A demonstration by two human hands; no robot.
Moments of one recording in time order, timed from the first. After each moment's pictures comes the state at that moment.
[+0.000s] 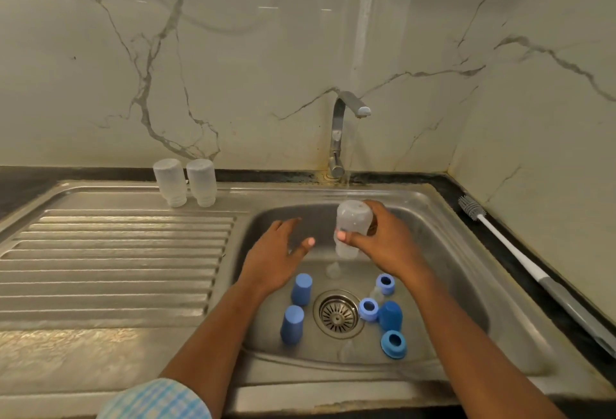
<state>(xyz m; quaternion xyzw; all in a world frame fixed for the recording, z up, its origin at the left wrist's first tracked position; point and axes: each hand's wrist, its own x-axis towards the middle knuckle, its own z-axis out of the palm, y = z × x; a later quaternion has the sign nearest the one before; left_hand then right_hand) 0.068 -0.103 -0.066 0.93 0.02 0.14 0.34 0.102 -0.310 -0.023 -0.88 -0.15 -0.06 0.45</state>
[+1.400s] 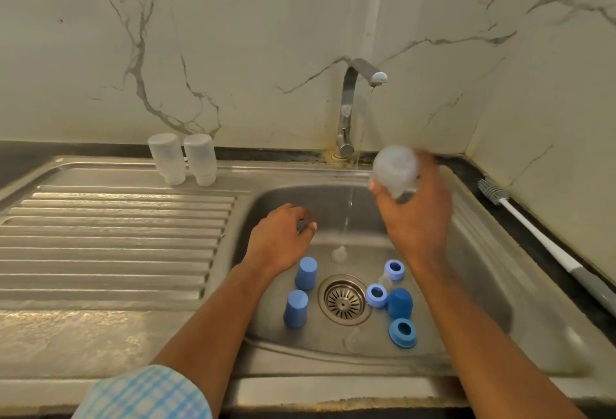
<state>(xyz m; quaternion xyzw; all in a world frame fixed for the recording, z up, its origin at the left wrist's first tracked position) 0.081 -0.106 -0.071 0.95 0.02 0.14 0.27 0.114 -0.313 -0.025 -0.85 -0.07 -0.29 0.44</state>
